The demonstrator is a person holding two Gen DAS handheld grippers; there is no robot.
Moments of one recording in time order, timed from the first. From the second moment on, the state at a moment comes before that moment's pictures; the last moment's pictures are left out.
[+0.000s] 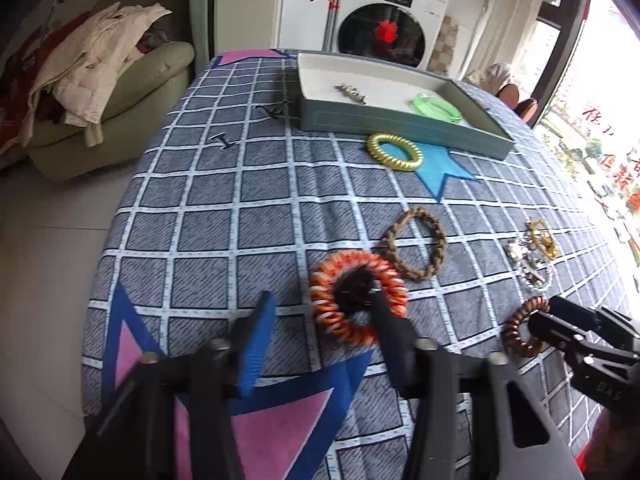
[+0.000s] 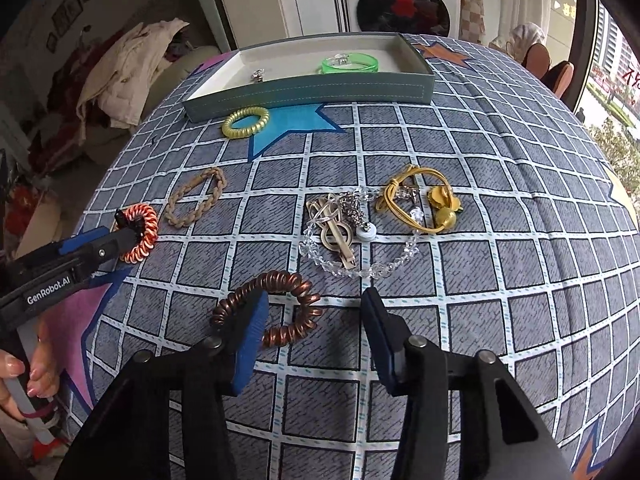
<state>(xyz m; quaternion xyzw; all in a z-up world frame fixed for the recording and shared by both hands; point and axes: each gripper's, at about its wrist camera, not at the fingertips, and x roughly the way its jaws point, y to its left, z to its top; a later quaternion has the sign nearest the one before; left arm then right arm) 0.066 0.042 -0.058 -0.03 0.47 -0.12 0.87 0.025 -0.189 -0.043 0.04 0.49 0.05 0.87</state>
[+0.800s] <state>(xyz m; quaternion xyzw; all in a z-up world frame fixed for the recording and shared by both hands) 0.050 0.050 -0.036 -0.05 0.45 -0.14 0.88 0.020 -0.197 -0.035 0.07 0.48 0.07 0.87</state>
